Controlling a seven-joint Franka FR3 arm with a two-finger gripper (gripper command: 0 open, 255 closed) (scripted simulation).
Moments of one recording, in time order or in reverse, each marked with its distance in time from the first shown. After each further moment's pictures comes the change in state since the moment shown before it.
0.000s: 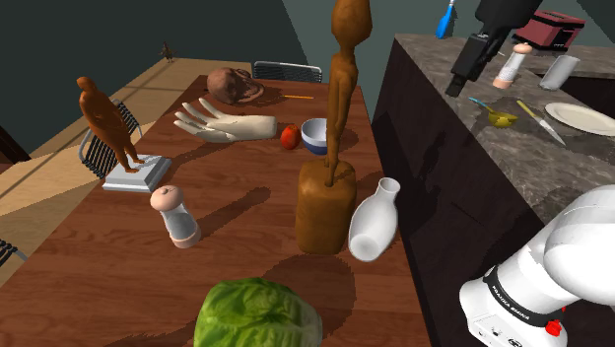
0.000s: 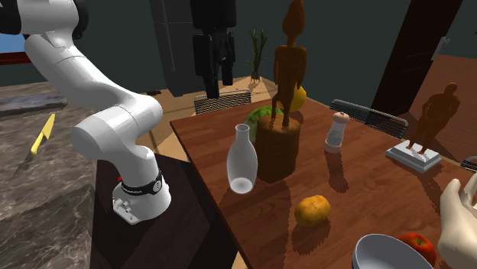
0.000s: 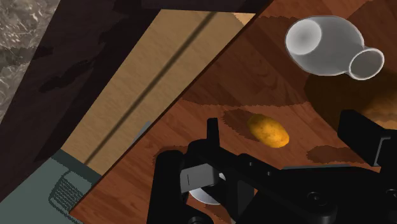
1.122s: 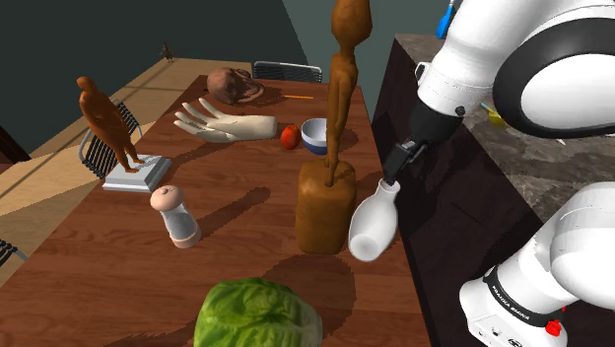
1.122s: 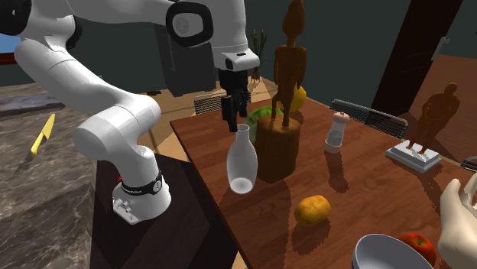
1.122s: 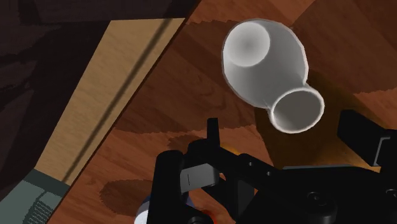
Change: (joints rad) arm 0.108 -0.071 0.270 -0.391 0.241 0.375 0.296
